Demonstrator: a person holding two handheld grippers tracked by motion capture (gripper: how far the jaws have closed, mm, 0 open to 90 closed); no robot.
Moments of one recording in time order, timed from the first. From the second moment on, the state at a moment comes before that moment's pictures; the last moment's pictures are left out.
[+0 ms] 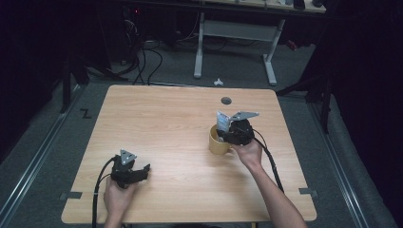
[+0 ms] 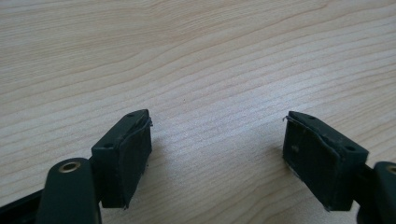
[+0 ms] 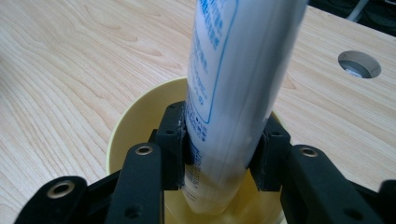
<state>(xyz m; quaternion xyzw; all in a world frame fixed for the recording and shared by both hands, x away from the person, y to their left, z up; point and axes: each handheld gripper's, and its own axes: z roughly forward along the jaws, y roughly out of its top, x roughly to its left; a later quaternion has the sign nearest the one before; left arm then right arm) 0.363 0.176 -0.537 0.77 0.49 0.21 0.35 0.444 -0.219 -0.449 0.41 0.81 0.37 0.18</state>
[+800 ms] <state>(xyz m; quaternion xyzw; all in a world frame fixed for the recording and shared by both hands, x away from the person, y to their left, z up) 0.363 0.176 -0.536 0.77 0.49 0.21 0.35 0.446 -0.218 -0.453 0.41 0.82 0.36 0.18</state>
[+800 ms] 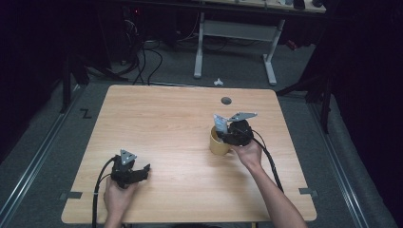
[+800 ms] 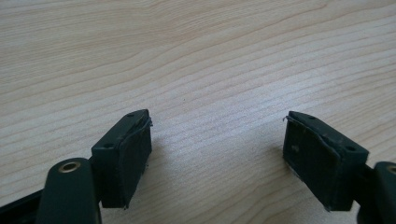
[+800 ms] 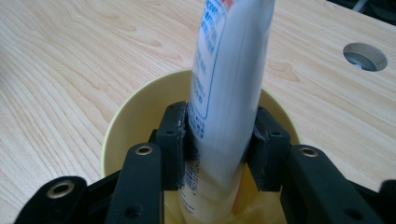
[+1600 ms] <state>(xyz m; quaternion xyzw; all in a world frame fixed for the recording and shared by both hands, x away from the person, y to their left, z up) 0.363 0.176 -0.536 0.77 0.49 0.21 0.35 0.435 -0.227 -0.432 0.40 0.80 0.39 0.20</state>
